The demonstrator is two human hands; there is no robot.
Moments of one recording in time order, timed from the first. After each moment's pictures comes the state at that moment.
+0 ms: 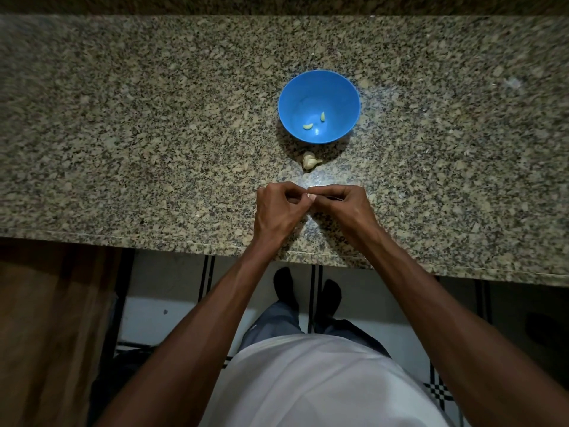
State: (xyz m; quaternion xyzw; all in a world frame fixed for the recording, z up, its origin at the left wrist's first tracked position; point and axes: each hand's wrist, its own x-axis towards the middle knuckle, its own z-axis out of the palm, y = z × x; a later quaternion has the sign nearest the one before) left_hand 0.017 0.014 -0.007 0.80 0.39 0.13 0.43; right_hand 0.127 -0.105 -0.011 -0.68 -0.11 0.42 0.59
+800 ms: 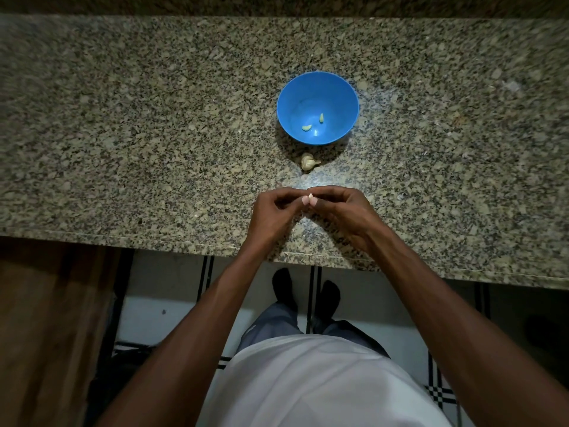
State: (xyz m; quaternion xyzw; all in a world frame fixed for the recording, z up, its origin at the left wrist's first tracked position) left_hand 0.004 0.015 -0.013 0.69 0.37 0.12 0.61; right_hand 0.138 -0.109 -0.020 -0.60 -0.05 0.52 0.61
